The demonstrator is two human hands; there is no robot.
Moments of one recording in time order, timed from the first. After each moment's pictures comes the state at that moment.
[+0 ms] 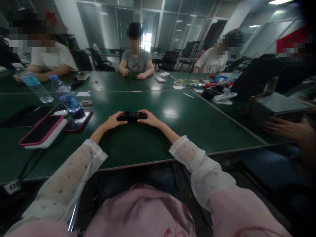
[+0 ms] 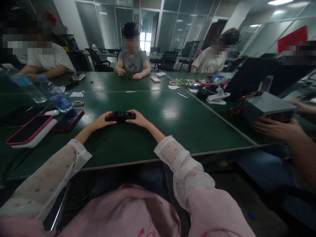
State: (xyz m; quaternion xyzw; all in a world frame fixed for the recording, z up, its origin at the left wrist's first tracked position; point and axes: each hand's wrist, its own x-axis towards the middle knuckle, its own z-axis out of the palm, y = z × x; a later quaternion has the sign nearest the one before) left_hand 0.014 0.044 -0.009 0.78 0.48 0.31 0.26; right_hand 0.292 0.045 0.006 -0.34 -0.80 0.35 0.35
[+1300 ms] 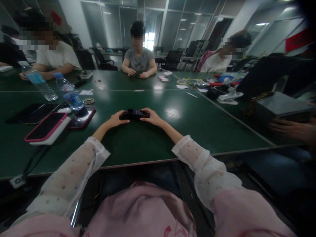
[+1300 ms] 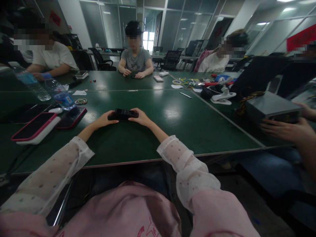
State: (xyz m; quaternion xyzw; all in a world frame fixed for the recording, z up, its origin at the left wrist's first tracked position) left_hand 0.014 0.045 -0.009 0.79 0.48 0.29 0.24; right_hand 0.293 0.056 -0.008 -0.33 -0.79 0.35 0.38
